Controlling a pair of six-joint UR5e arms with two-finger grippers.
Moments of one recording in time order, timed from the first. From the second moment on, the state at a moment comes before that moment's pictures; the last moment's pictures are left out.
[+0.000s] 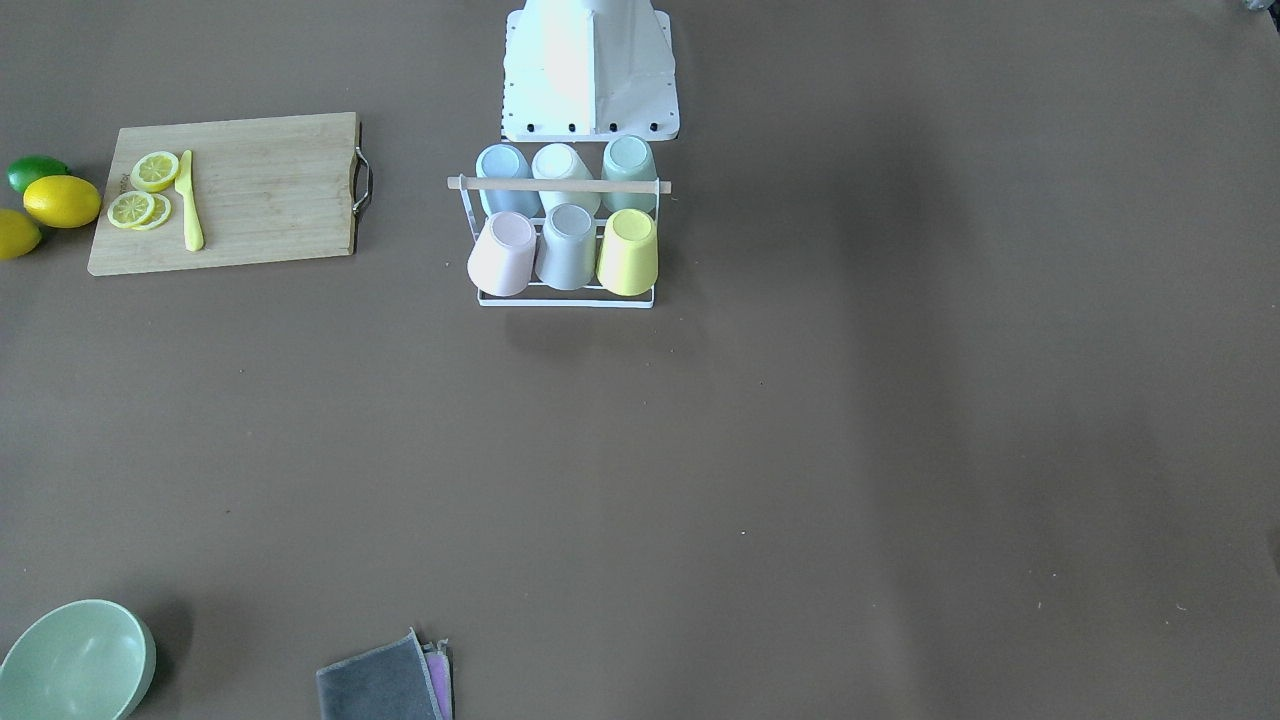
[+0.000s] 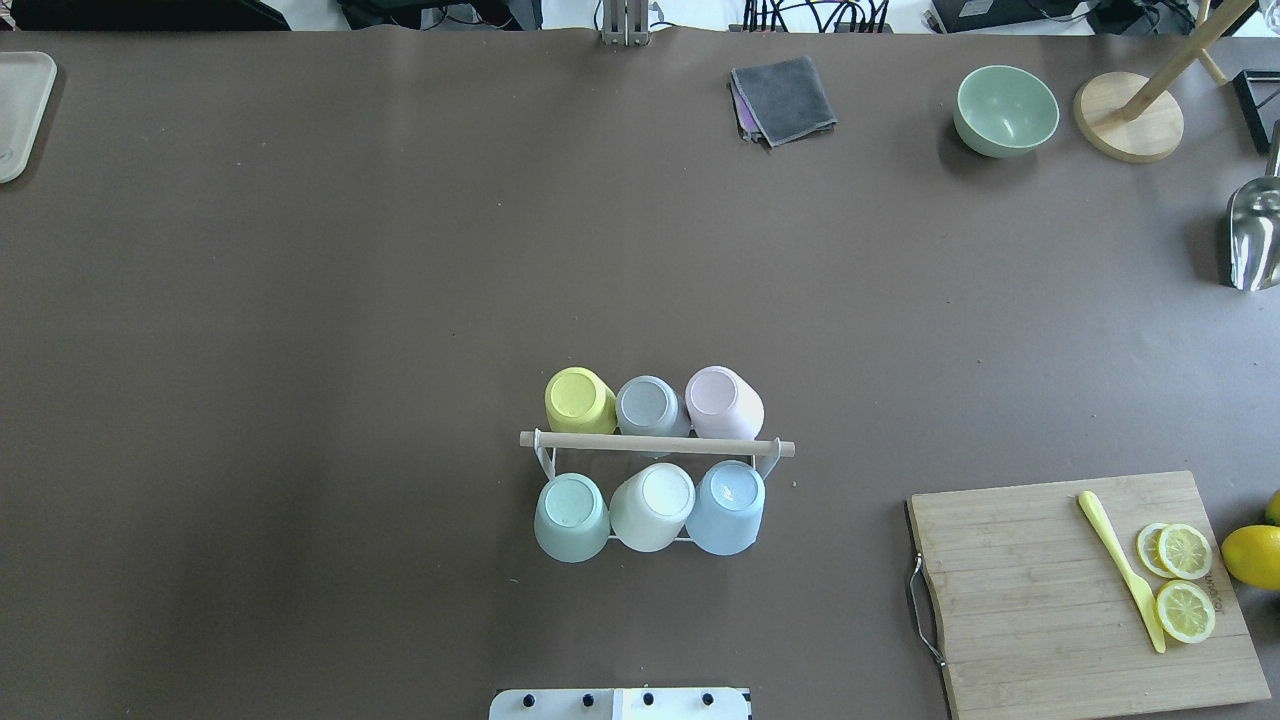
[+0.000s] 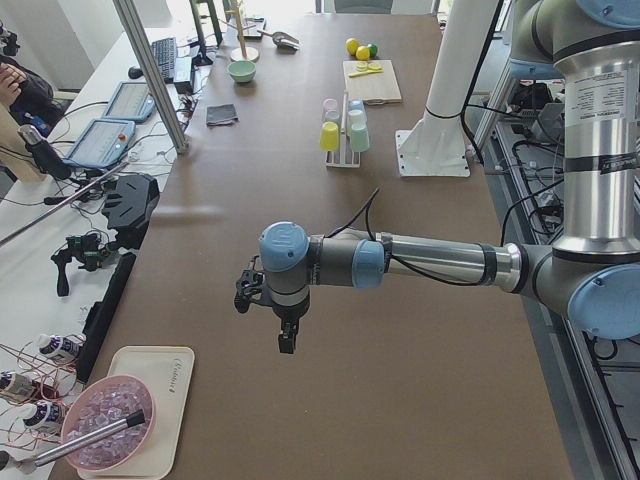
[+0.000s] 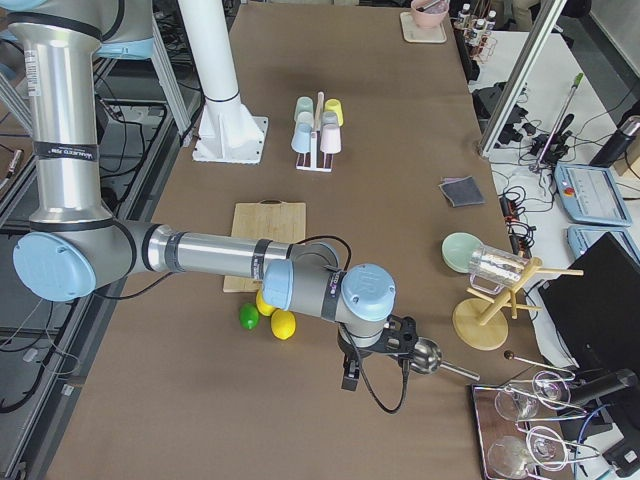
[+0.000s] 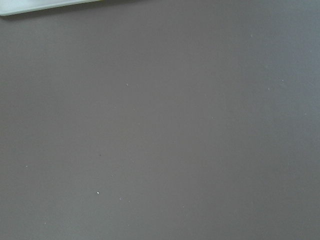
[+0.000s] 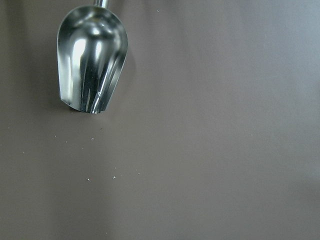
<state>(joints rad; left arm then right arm) -1.57 -1.47 -1.76 -1.52 -2.32 0.06 1.71 -1.57 1.55 -1.68 2.30 -0.04</state>
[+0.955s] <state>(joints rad) -1.57 -1.47 -1.76 -1.52 -2.32 0.06 1.69 -1.59 1.56 -1.72 2.31 -0.03</state>
